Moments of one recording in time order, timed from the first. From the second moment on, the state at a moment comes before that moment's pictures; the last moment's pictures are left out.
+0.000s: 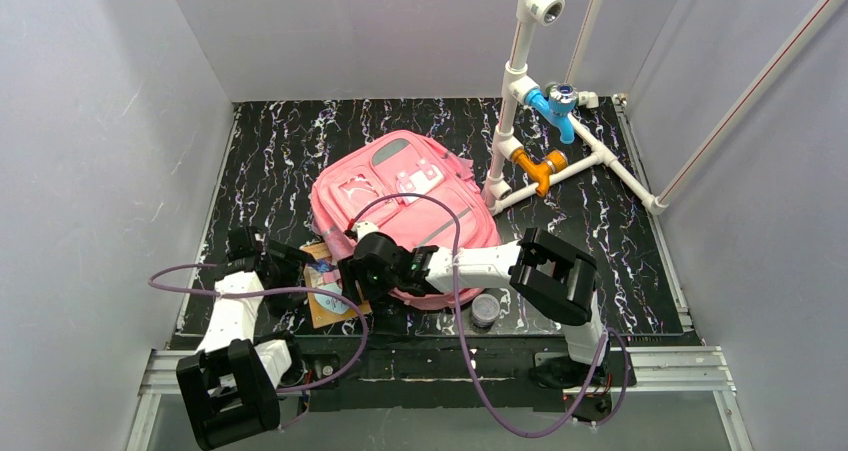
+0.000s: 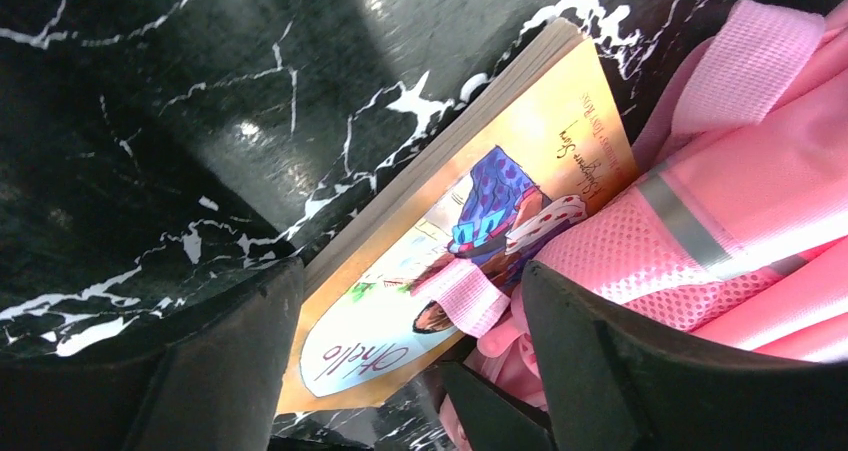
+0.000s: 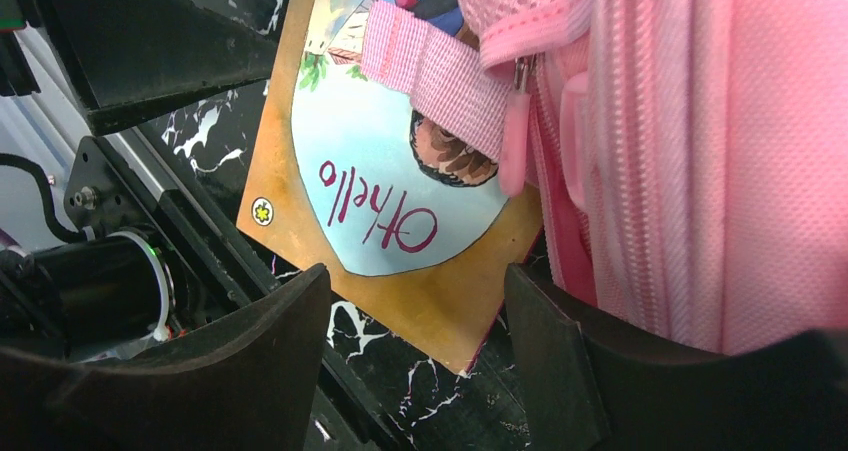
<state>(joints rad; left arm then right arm) 0.29 1.01 0.46 -0.64 0.25 -0.92 1.24 1.97 1.27 -0.04 0.00 0.67</state>
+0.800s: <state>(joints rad) 0.28 0.79 0.44 -0.66 0.41 -0.90 1.23 2.00 1.23 0.10 -0.07 0.73</state>
